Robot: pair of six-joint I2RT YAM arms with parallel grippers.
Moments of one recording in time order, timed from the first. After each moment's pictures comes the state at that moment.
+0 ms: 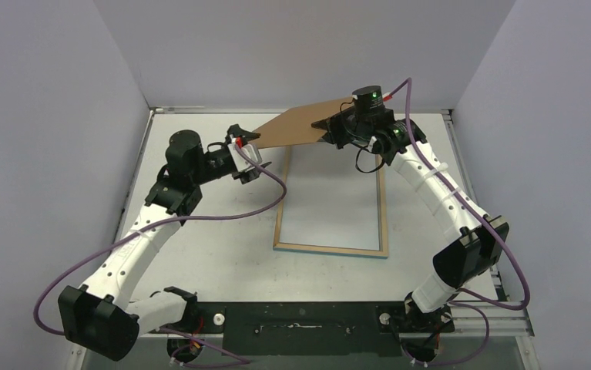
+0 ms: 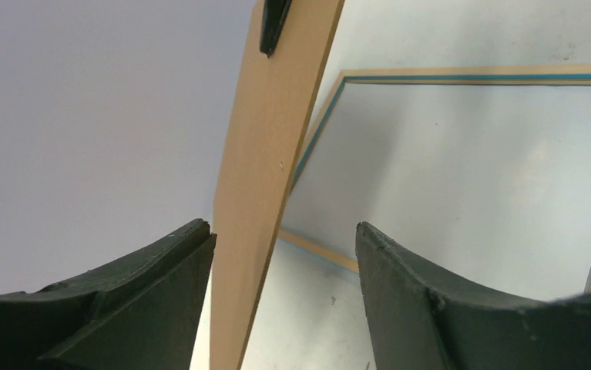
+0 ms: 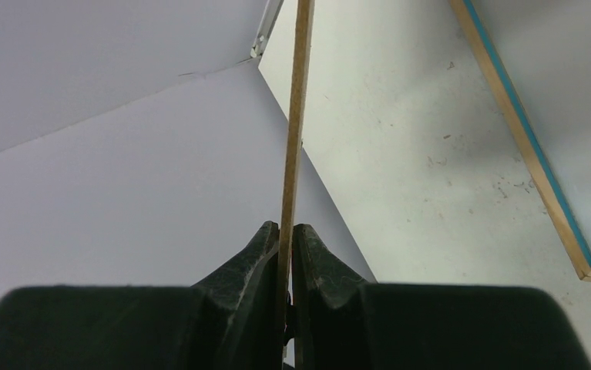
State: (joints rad) left arm -0.37 1.13 1.05 -0.02 0.66 0.61; right arm 0.49 1.61 1.70 -0.67 -0.09 1.52
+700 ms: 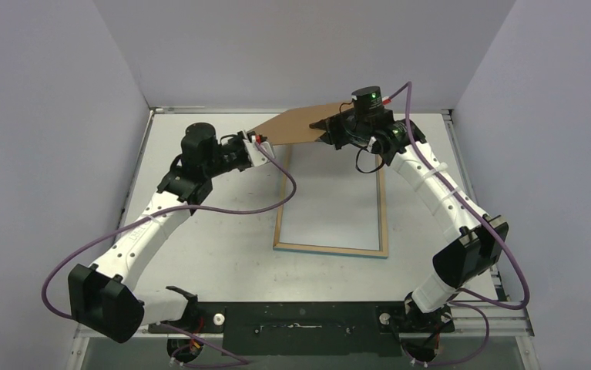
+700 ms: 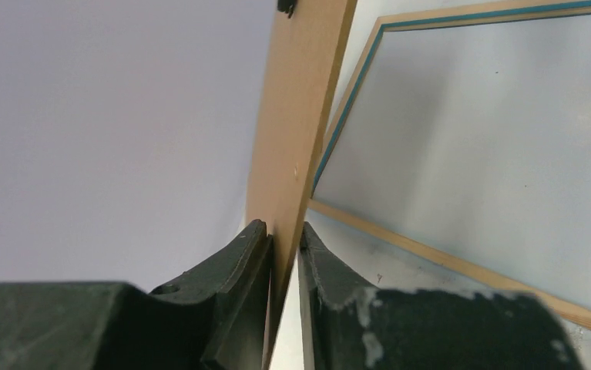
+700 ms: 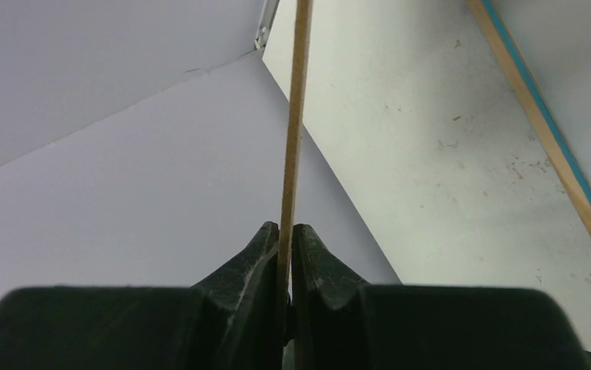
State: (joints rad) left arm -0.40 1.25 1.10 -0.05 0.53 0.78; right arm 0.49 1.61 1.70 -0.68 -0.12 1.59
